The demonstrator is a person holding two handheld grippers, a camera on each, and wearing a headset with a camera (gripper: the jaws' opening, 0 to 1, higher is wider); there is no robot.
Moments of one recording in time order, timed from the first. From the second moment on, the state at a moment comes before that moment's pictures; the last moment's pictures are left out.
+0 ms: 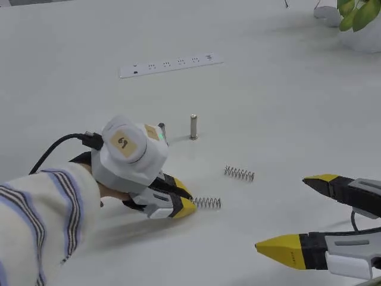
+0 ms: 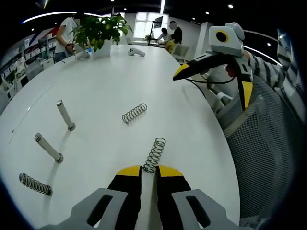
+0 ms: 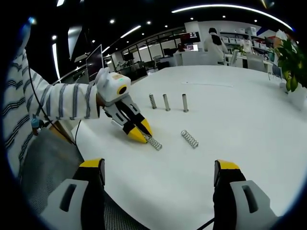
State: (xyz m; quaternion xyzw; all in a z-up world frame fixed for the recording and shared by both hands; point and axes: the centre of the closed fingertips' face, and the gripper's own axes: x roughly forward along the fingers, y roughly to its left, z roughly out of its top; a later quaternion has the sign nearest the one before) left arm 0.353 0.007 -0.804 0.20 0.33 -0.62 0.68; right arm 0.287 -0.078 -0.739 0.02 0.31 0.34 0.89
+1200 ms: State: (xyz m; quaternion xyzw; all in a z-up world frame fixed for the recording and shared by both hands) left arm 0.362 0.018 -0.786 0.15 0.30 -0.57 0.75; right arm 0.297 -0.089 -0.729 0.01 0.30 0.34 0.89
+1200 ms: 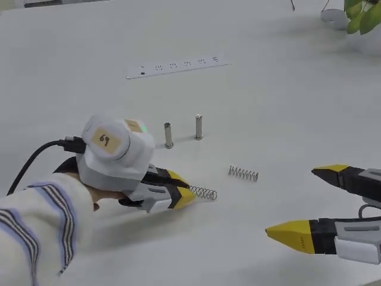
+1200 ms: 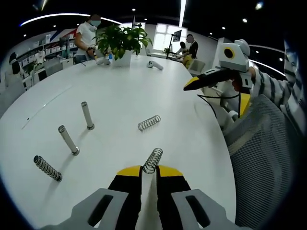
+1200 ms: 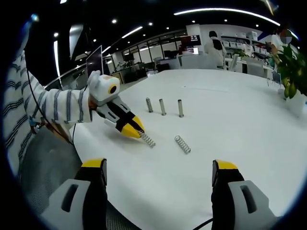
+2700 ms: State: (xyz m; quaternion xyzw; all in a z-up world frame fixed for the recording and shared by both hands) left arm 0.349 0.037 -0.732 0.13 0.25 -0.58 0.77; right arm 0.318 -0.053 -0.694 -0.06 0.21 0.45 0.87
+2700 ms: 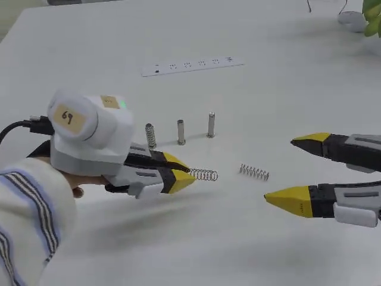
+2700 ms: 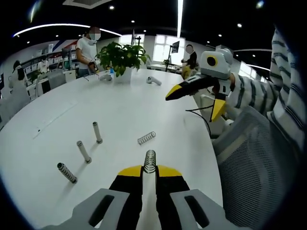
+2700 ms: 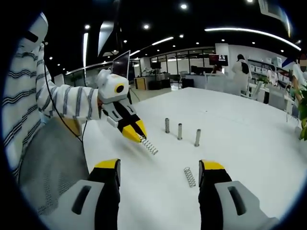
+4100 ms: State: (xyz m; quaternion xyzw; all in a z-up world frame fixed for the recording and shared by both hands) left arm 0.319 0.030 -0.707 0.09 0.22 -0.61 0.75; right arm 0.317 0.018 -0.731 -0.16 0.25 0.61 0.74
